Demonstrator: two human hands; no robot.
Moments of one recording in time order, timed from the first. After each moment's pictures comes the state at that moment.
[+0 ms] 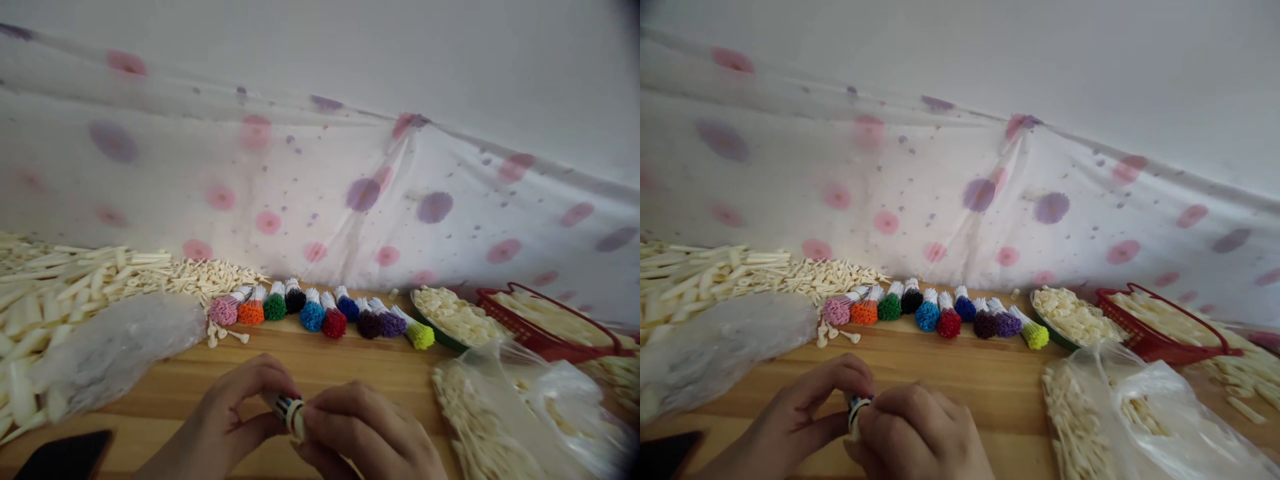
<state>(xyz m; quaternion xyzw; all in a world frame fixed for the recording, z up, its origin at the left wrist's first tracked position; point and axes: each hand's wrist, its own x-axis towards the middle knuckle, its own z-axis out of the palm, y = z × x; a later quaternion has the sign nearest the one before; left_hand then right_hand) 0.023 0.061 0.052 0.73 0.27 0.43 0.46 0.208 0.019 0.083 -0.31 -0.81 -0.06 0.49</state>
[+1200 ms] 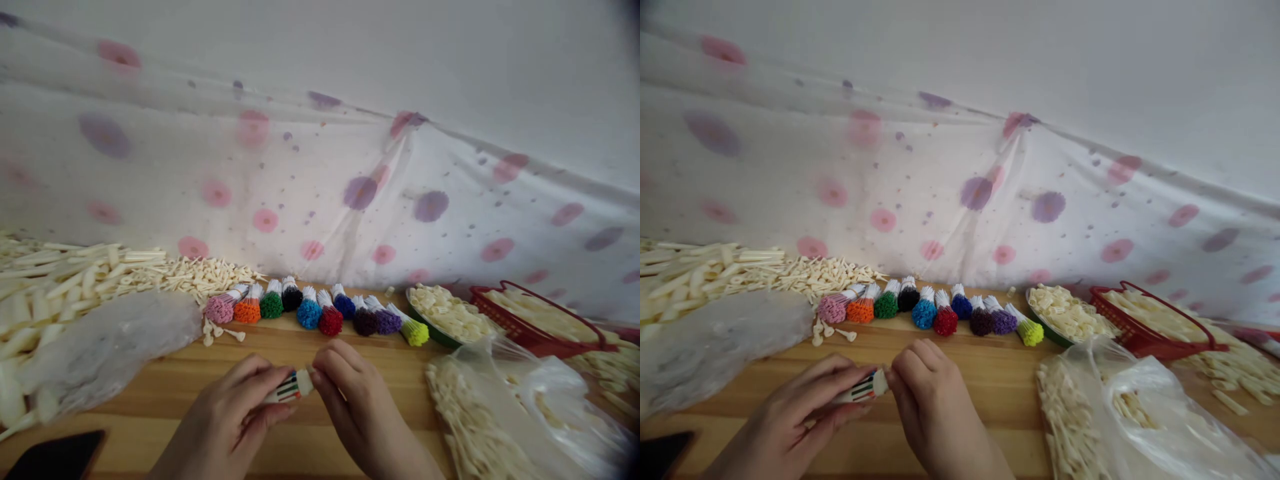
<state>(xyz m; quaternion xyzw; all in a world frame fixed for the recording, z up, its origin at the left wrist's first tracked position) 0.029 0.053 0.052 0.81 0.33 0.42 0.24 0.214 0.042 0.080 -0.43 -0.82 0.05 0.38</state>
